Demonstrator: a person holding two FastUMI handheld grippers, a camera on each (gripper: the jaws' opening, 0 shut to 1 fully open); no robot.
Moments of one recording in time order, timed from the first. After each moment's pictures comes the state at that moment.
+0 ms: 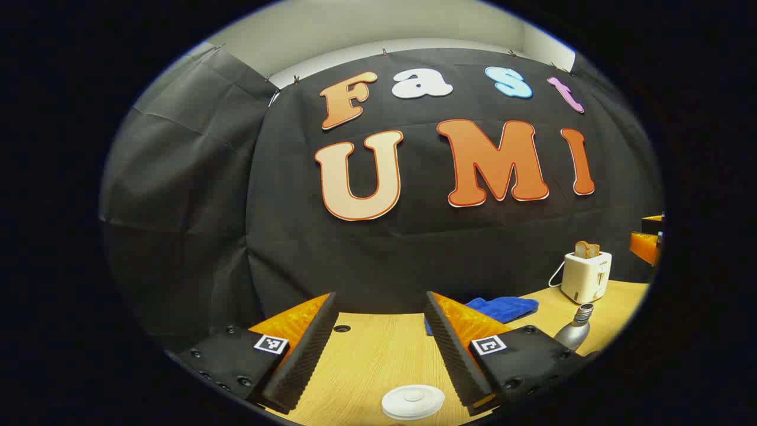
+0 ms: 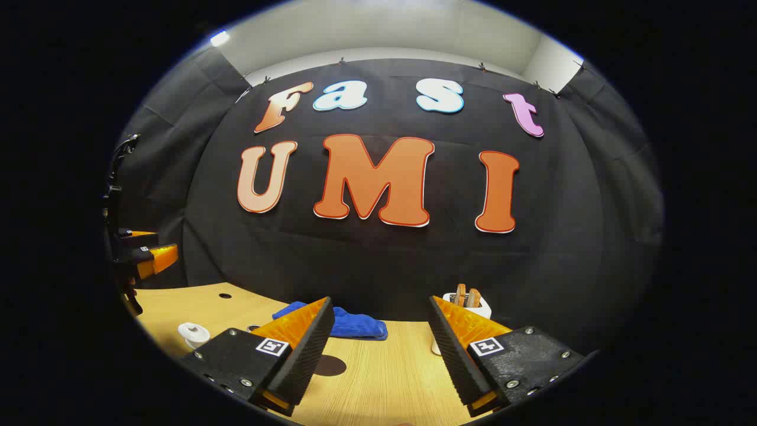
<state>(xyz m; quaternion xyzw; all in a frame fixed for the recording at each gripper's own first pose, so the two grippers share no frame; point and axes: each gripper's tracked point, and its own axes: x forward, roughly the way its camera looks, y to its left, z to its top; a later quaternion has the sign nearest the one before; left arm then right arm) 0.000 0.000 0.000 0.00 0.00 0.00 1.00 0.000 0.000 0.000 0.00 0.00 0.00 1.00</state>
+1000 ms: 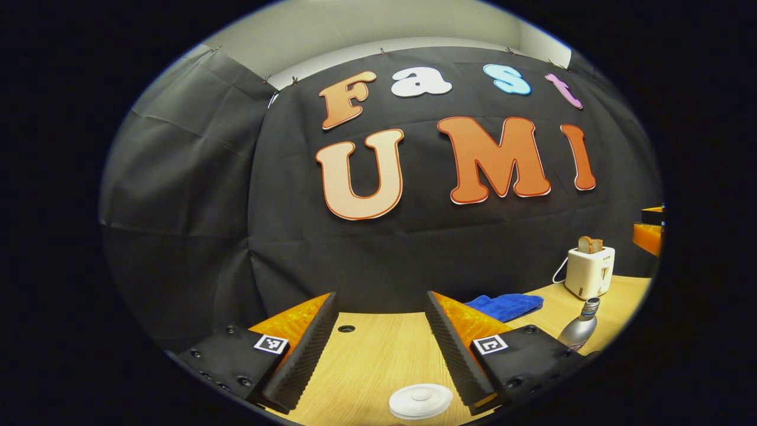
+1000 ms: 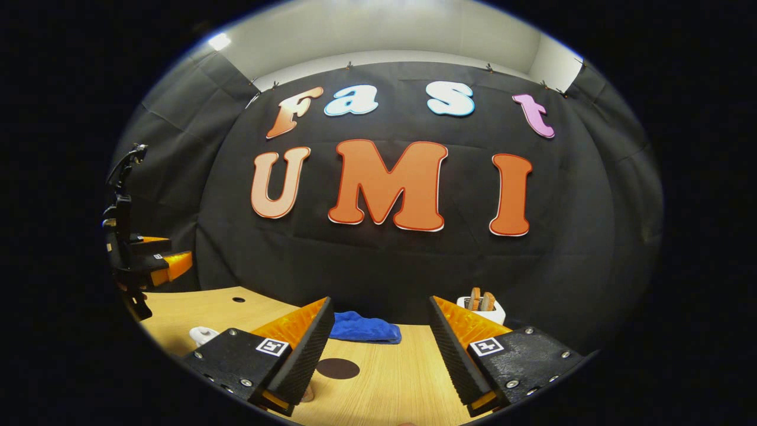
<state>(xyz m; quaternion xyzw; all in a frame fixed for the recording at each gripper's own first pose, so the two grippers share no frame) 0.001 0.005 -0.008 0.01 0.00 0.00 1.00 -0.006 0.027 0.007 0.01 -0.01 0.05 1.00</state>
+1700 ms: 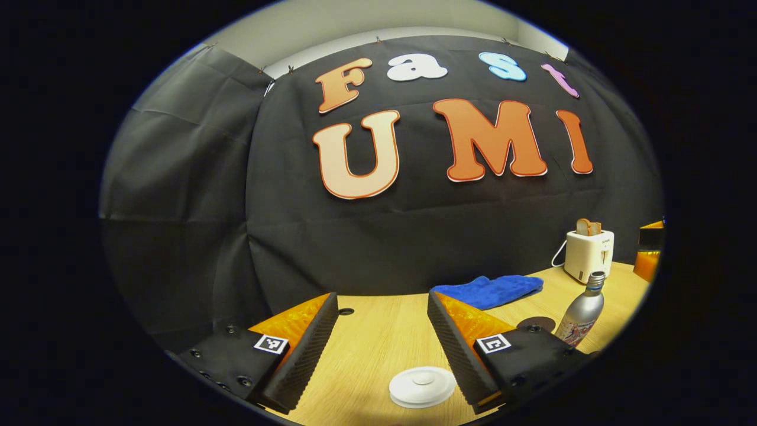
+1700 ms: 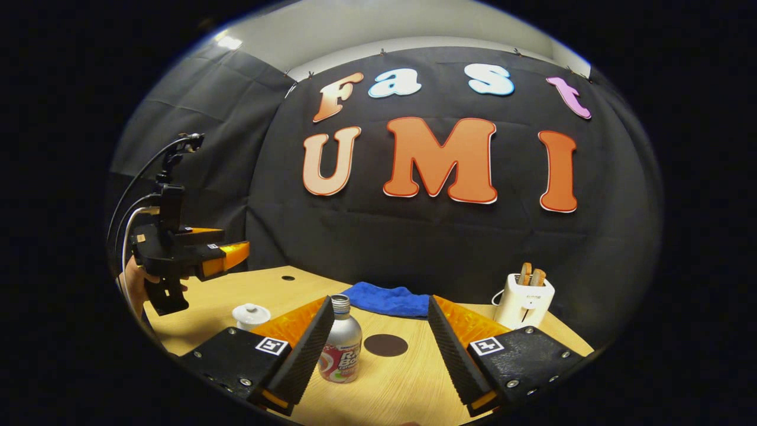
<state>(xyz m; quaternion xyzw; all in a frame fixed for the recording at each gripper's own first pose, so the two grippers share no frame) -0.009 0.002 -0.049 0.01 0.05 0.00 1.00 -0.040 0.089 -0.042 0.00 0.04 0.17 0.99</state>
